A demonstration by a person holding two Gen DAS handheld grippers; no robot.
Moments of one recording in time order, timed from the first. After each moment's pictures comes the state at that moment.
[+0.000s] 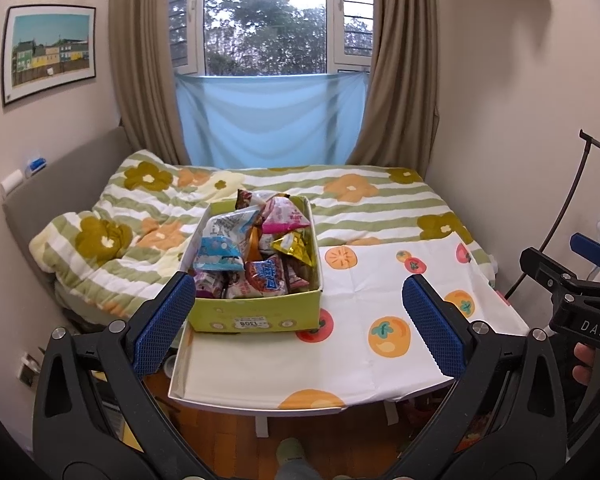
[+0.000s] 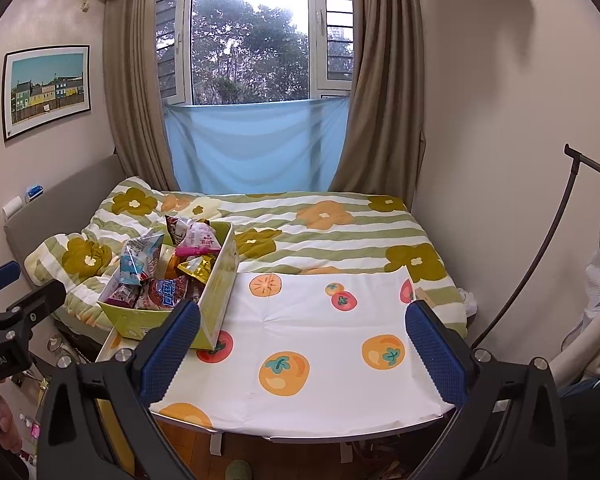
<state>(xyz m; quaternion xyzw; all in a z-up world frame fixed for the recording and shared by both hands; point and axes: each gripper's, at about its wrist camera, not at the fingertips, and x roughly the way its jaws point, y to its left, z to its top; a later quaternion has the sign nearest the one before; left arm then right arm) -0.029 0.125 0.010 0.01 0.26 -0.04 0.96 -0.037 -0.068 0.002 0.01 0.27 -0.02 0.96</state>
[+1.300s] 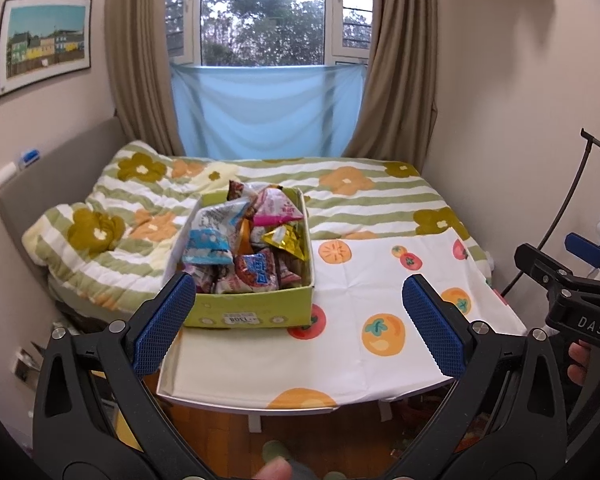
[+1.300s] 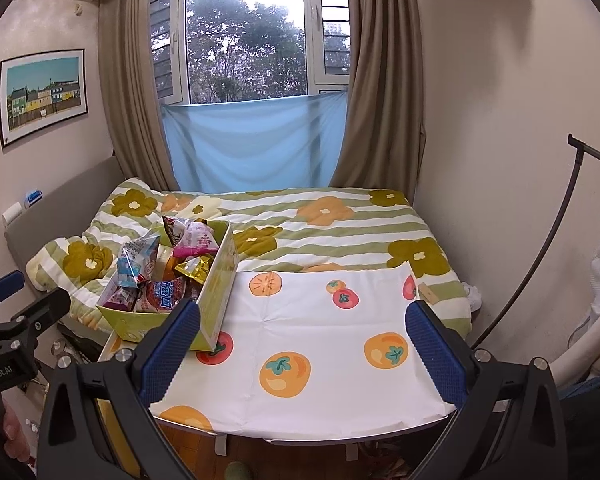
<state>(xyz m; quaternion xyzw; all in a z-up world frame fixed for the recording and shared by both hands) -0.015 0.124 -0.001 0.00 0.28 -0.05 0.96 -0.029 -0.066 0.001 0.02 0.28 -0.02 0.96</state>
